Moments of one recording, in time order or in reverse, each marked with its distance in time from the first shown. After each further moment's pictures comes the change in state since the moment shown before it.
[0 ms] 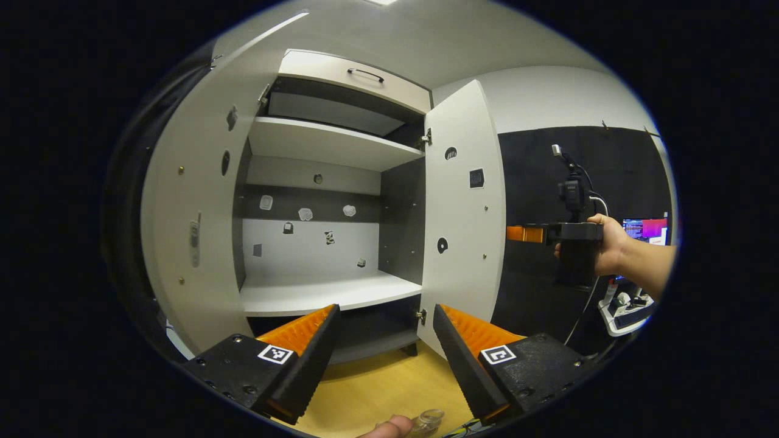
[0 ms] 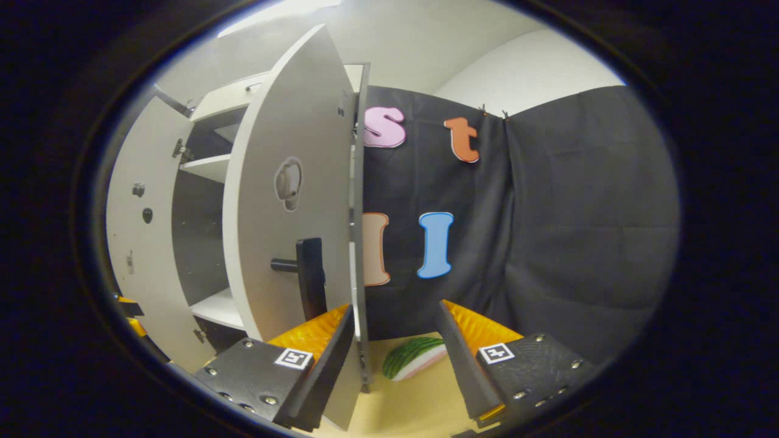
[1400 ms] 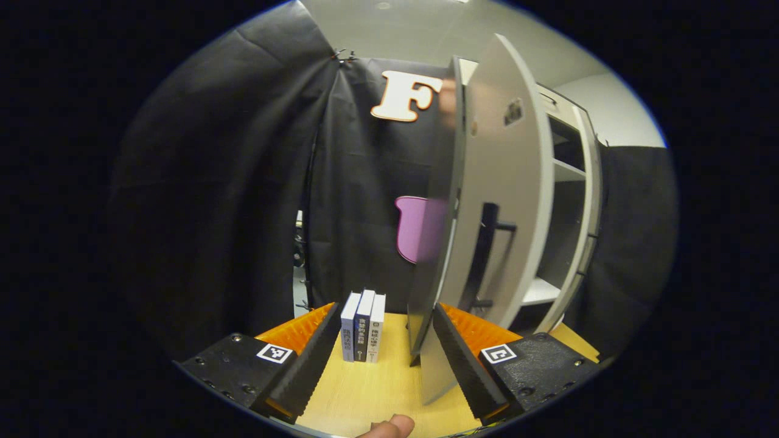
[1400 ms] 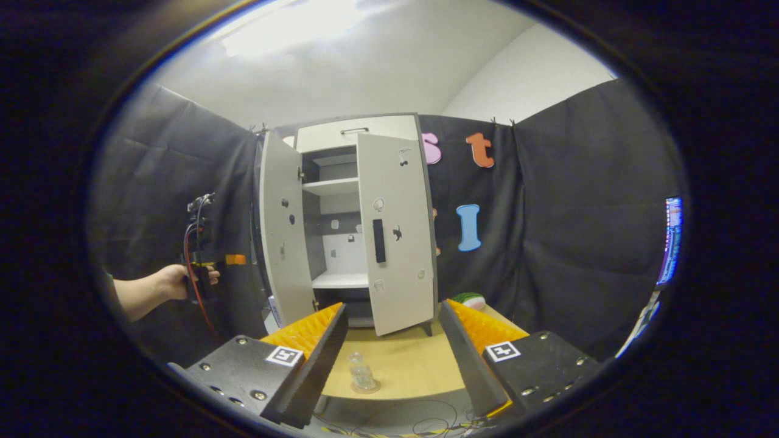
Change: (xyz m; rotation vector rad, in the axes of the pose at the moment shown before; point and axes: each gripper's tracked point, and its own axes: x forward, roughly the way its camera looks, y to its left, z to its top) left arm -0.143 0.250 0.056 -0.143 0.054 0.642; right arm -0.411 0.091 -0.006 0.077 0.003 0.139
